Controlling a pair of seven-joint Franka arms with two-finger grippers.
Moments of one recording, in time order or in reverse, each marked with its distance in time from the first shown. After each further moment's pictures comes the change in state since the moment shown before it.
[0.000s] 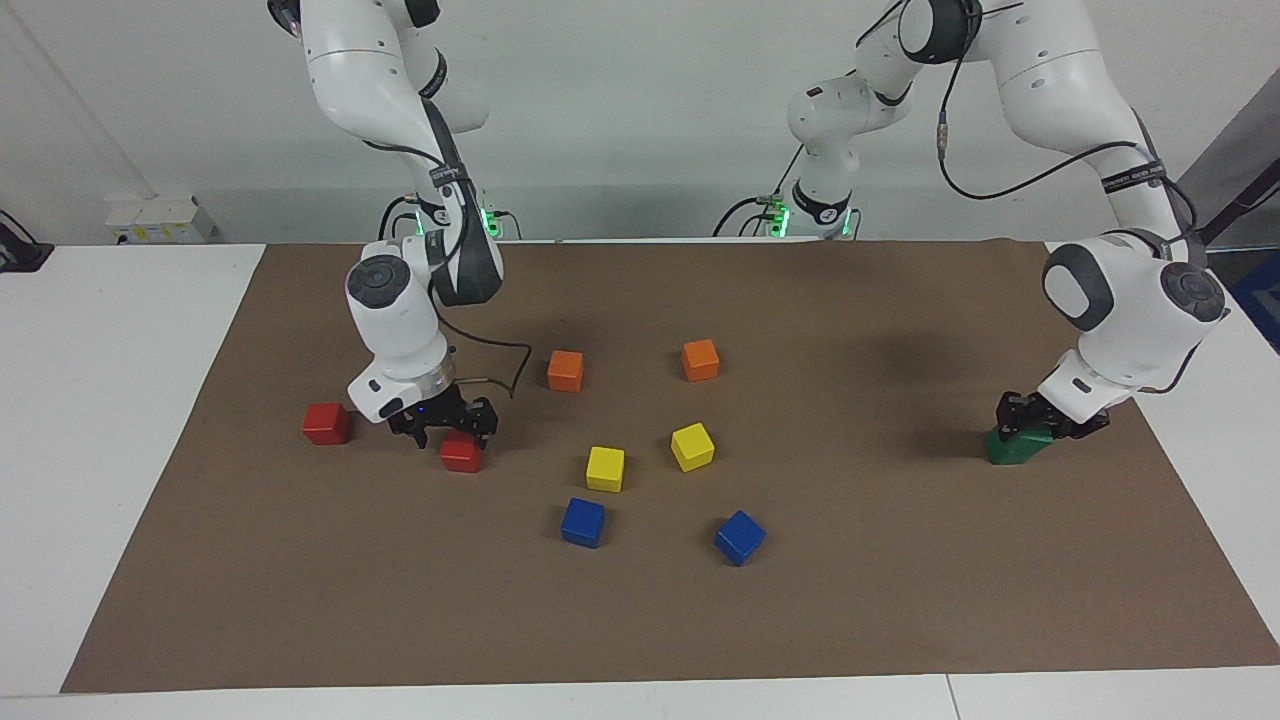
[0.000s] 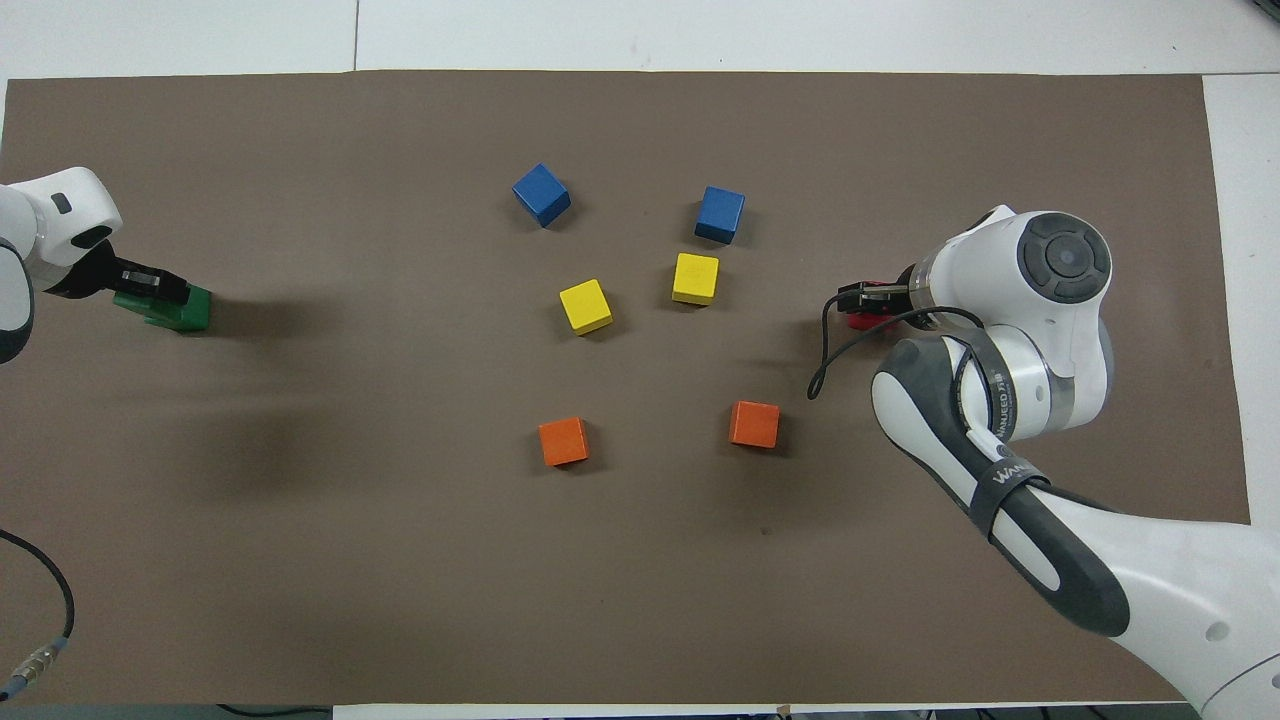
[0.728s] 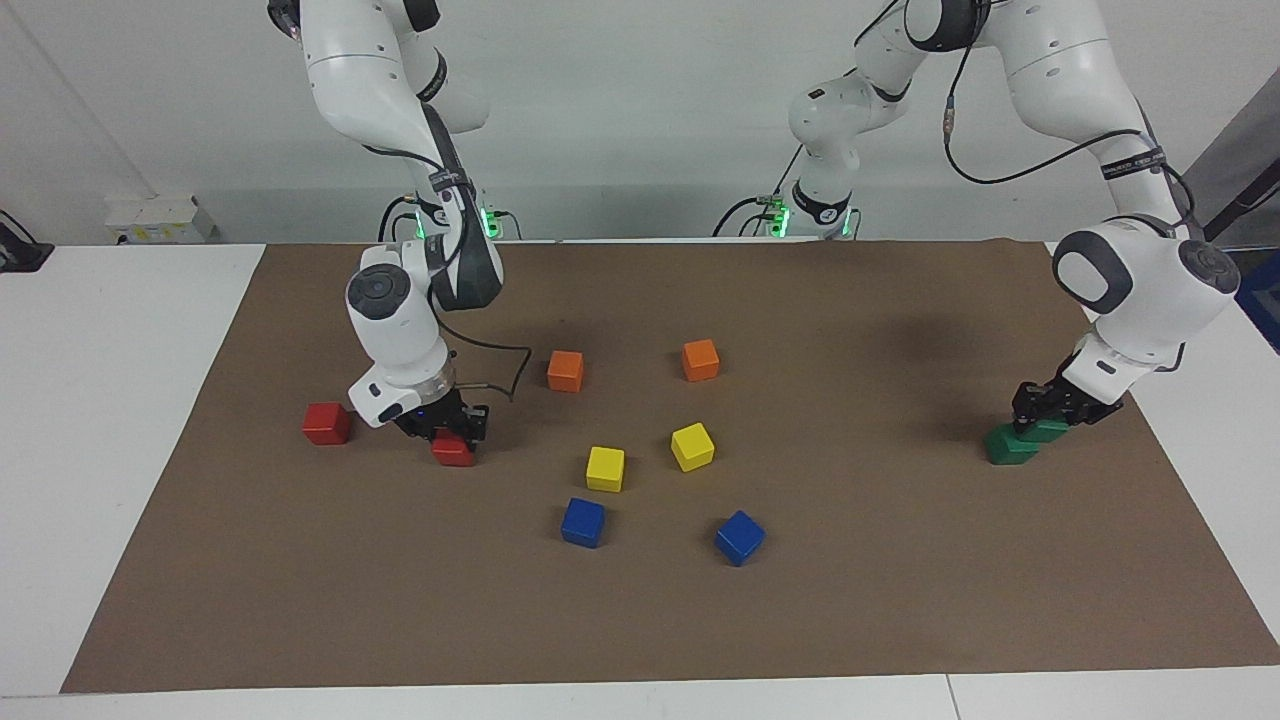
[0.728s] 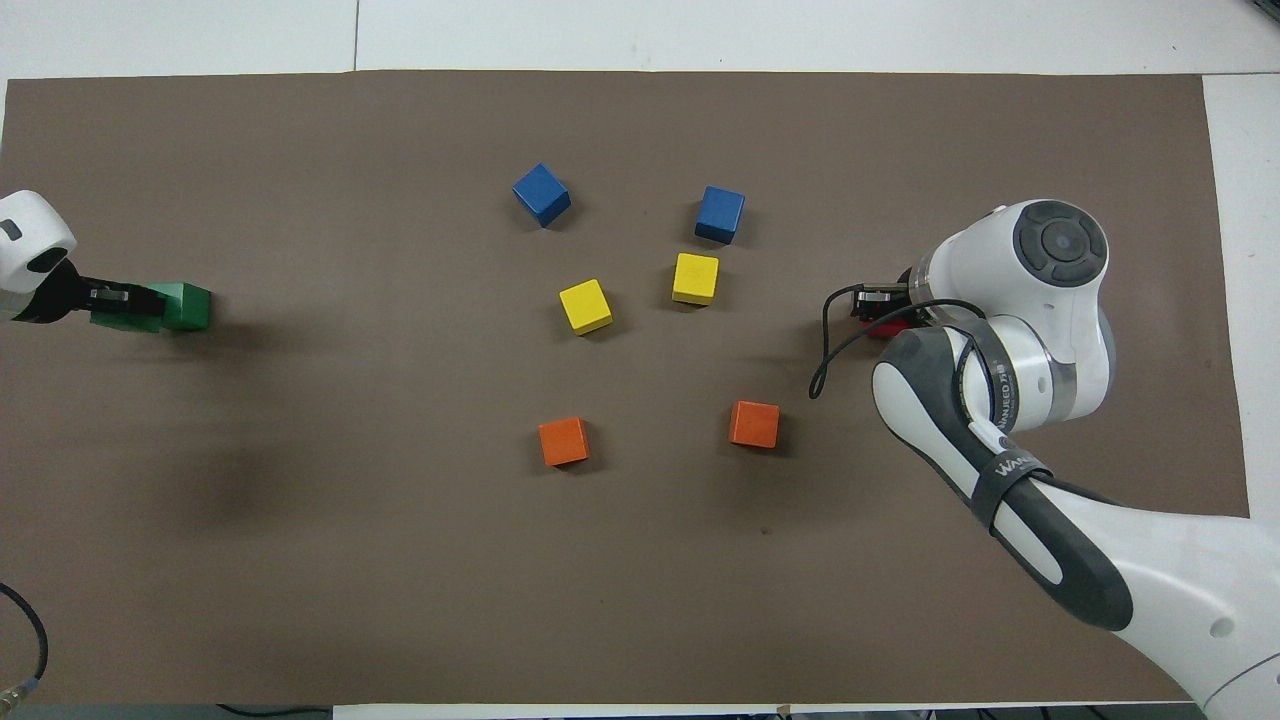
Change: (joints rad) left arm 0.071 -0.058 -0.003 -0.110 -0.086 0.112 0.002; right arm 0.000 -0.007 -0.001 0.048 0.001 -0.135 0.040
